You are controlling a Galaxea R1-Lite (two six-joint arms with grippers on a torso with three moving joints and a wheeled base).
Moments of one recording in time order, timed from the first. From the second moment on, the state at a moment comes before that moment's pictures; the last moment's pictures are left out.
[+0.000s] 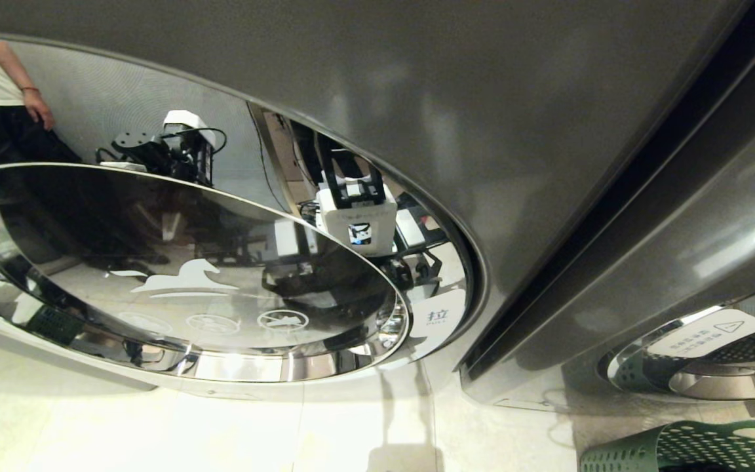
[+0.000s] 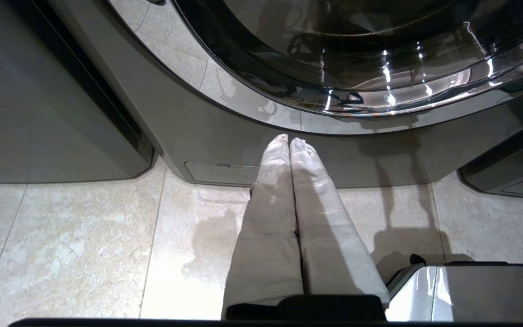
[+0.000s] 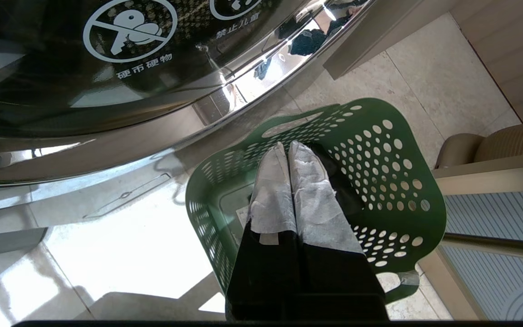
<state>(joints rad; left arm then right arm) 0.00 0.00 0.00 -0.01 0.00 0.00 0.00 0.64 -0.47 0.26 -0.60 0.37</state>
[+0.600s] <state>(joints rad) 0.00 0.00 0.00 -0.01 0.00 0.00 -0.08 0.69 -0.45 0.24 -0.62 0.38</state>
